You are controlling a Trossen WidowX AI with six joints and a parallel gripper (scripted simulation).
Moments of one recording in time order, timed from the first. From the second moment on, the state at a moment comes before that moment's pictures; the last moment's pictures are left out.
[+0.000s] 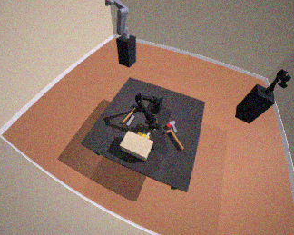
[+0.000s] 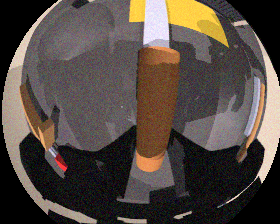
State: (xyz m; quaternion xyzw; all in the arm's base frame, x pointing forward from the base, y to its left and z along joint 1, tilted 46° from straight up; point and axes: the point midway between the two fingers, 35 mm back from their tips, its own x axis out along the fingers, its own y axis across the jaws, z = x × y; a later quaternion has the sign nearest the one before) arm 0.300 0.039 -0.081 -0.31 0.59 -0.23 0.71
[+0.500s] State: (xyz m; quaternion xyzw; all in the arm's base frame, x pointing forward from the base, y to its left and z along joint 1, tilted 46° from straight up) arm 0.282 0.037 -0.084 -0.31 0.59 -0.23 0.71
